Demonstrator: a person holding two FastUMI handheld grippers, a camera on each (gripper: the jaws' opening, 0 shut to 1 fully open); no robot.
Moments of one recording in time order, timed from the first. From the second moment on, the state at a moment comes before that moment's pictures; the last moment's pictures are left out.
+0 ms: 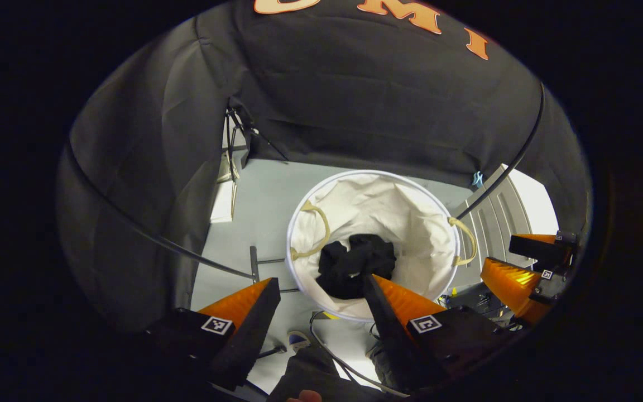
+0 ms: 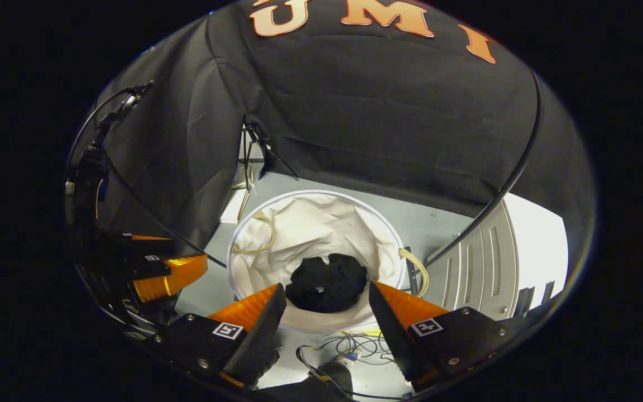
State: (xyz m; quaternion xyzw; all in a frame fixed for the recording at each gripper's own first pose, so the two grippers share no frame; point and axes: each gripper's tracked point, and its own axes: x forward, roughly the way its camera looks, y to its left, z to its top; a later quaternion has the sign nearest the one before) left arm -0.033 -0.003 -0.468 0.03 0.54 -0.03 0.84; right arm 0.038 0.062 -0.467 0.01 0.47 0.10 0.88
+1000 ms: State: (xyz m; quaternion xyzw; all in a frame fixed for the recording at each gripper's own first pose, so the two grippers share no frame) left arm 0.034 0.022 -0.243 -0.02 0.30 0.02 0.95; right arm 0.080 0.053 -0.192 0.02 0.22 0.10 0.97
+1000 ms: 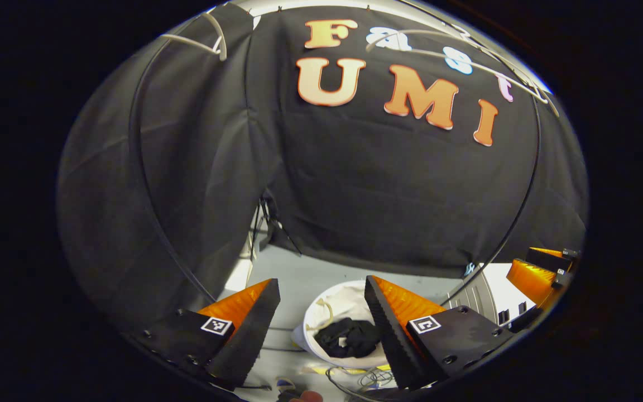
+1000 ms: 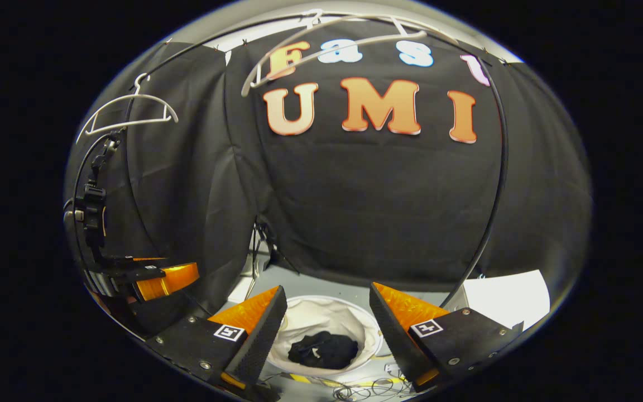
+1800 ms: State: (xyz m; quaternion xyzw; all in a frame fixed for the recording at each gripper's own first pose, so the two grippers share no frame) left arm 0.071 0.008 -0.016 0.00 0.09 -0.01 1.00; right arm 0.080 0.014 0.000 0.02 0.04 0.08 1.00
